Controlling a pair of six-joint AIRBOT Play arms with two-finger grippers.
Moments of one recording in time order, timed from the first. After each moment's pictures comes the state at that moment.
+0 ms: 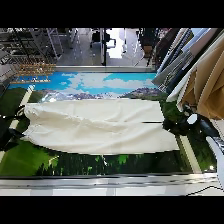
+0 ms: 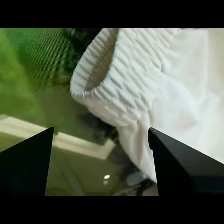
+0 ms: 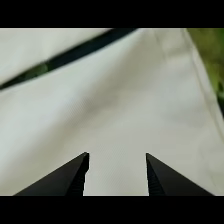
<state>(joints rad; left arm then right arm) 0.81 -1.63 1.19 0.93 -1.20 -1.17 -0.29 -1.41 1.01 -1.27 0.94 1.60</state>
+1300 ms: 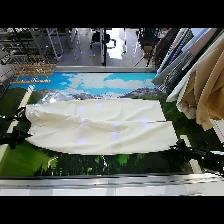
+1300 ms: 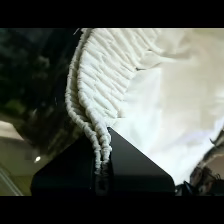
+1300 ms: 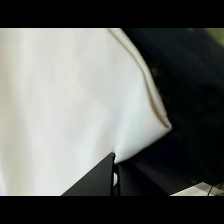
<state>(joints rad) 0.82 -1.75 1.21 0.70 -1.31 -1.17 -0.77 -1.32 0.53 -0.62 0.90 1.06</state>
